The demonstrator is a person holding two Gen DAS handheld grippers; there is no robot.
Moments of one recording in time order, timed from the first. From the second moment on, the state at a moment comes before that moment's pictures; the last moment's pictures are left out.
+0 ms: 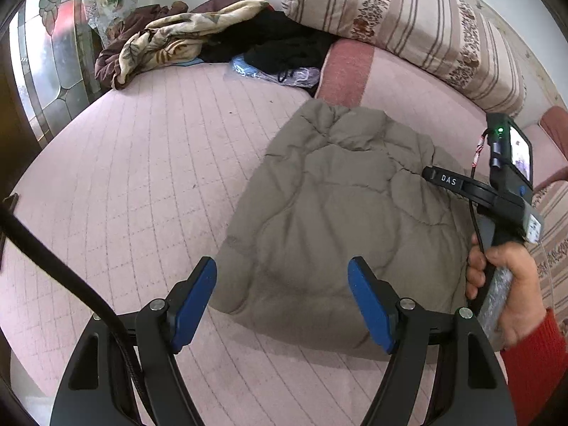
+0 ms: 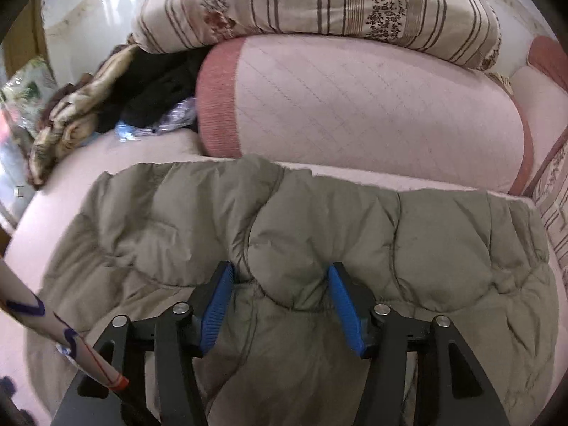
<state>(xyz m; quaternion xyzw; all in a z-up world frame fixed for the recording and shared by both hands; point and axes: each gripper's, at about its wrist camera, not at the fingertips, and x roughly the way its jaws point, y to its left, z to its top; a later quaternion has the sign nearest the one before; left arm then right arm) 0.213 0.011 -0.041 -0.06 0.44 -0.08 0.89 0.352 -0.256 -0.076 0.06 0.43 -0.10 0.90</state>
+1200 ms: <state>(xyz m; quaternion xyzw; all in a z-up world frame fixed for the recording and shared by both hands) 0.200 0.002 -0.024 -0.01 0.45 -0.03 0.89 0.212 -0.421 -0.032 0.16 0.39 -0.21 0.88</state>
